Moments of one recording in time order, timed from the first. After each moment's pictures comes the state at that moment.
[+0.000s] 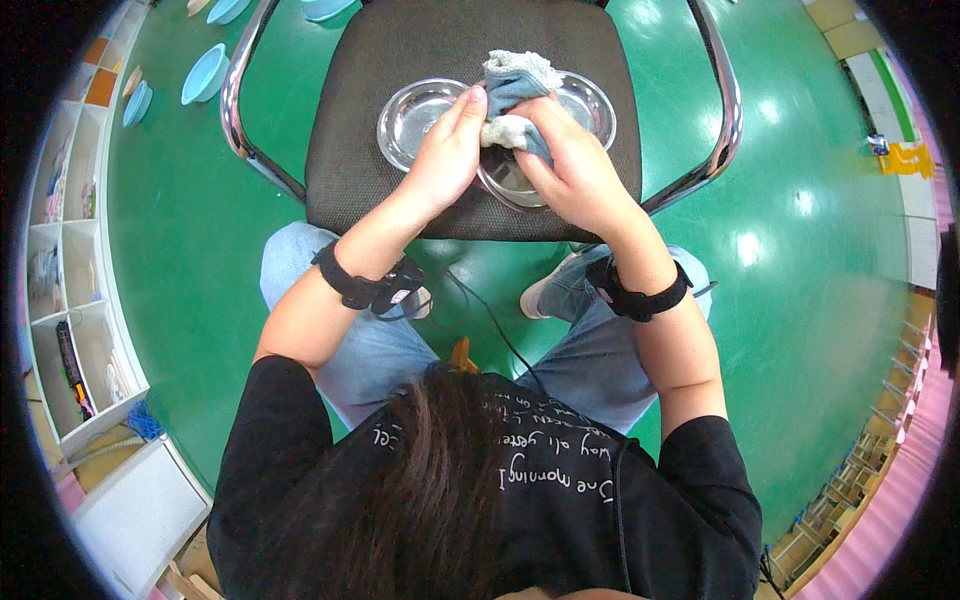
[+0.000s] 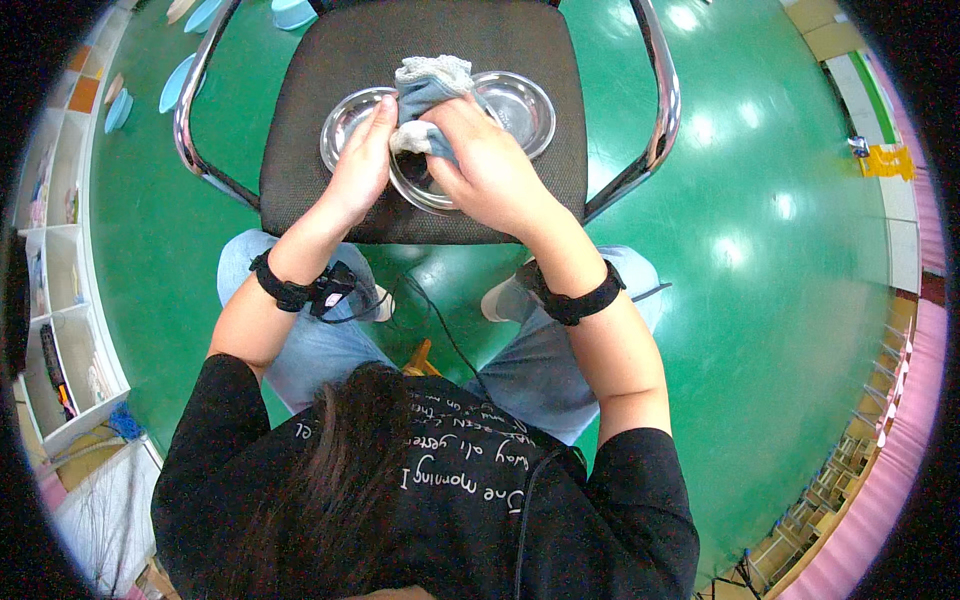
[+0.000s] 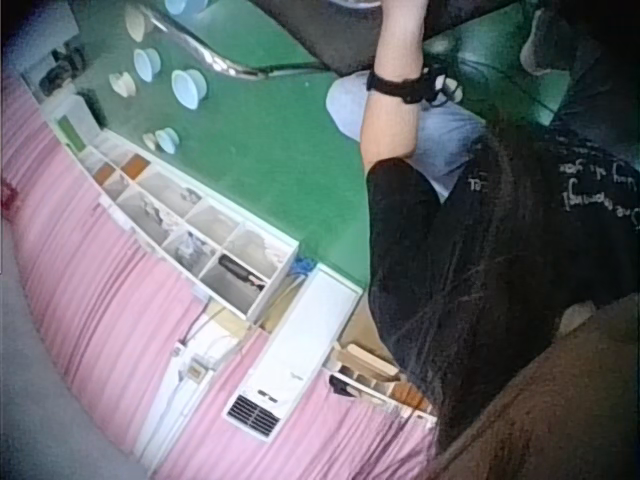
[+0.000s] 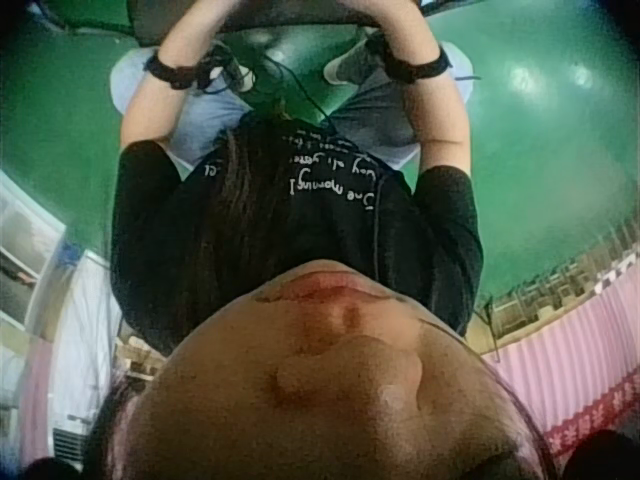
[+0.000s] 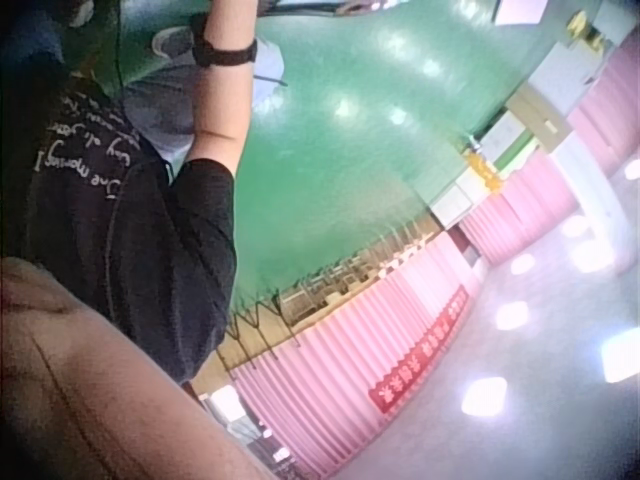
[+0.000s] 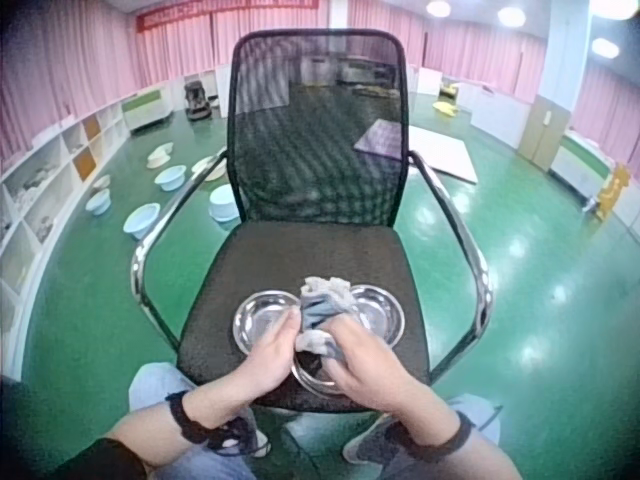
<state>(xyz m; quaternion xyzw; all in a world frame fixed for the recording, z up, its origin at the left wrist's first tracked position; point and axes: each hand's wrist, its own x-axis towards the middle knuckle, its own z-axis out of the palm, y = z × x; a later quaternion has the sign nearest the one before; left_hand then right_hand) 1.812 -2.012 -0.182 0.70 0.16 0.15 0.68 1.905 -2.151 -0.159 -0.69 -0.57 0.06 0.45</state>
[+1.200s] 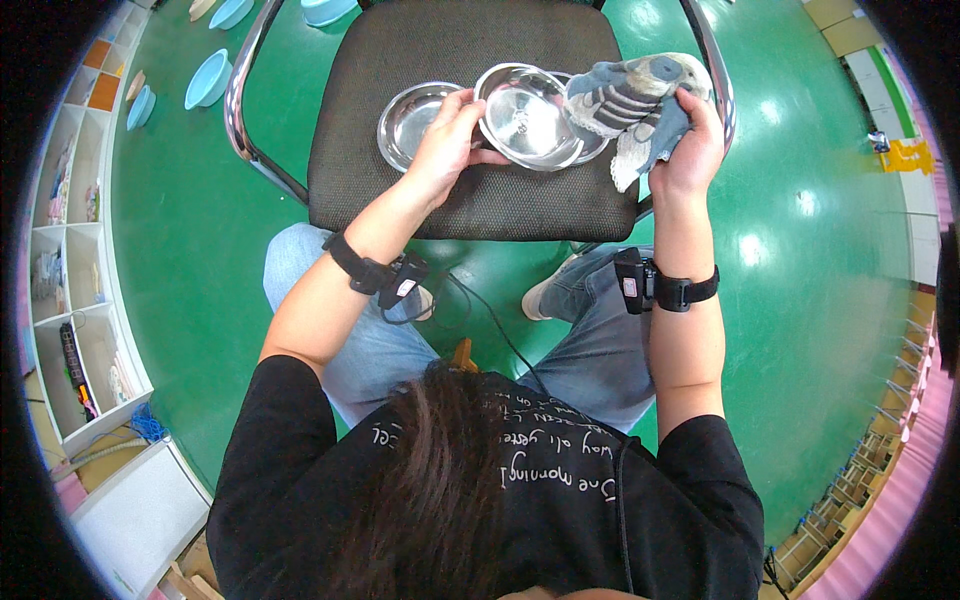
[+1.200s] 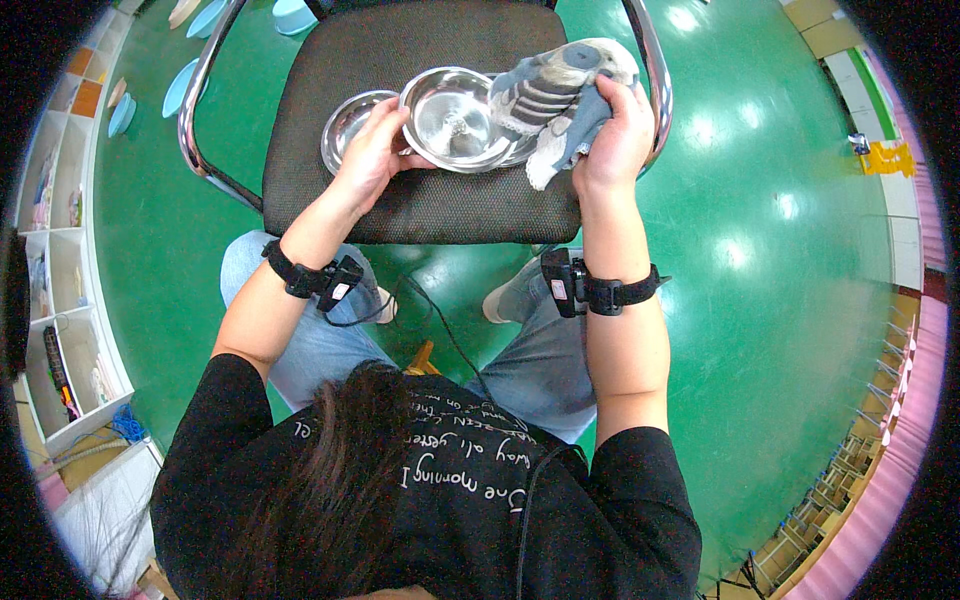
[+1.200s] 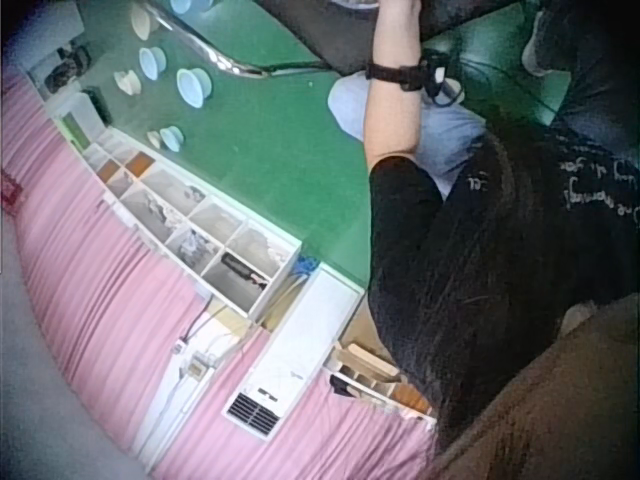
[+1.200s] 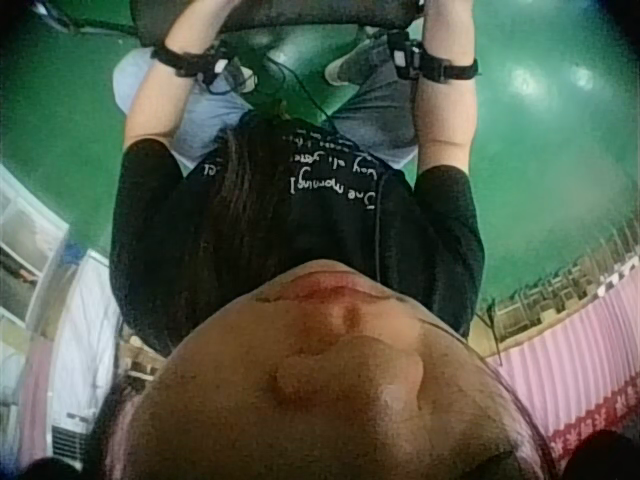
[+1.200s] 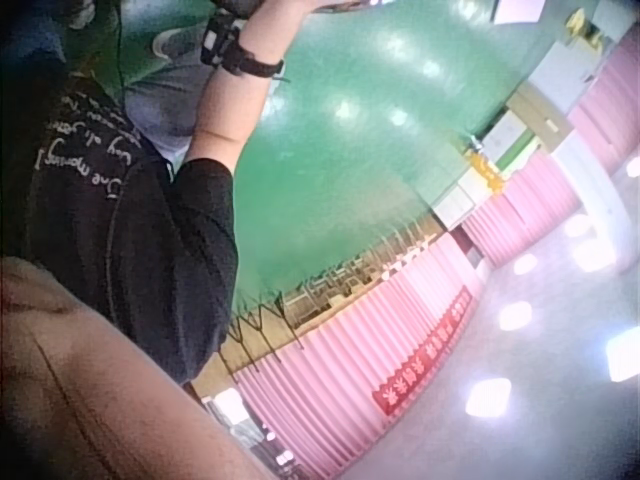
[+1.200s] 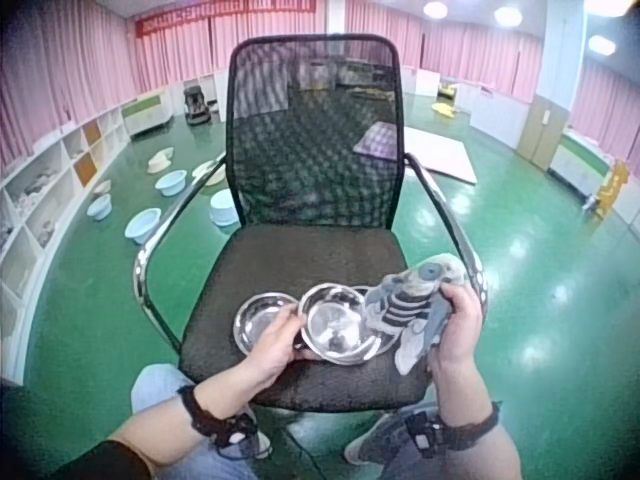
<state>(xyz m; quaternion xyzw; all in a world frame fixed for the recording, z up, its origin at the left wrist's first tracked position) 1.822 -2.002 -0.206 0.56 0.21 0.11 0.80 1.967 -2.188 -0.153 -0.45 -0.10 0.10 0.88</state>
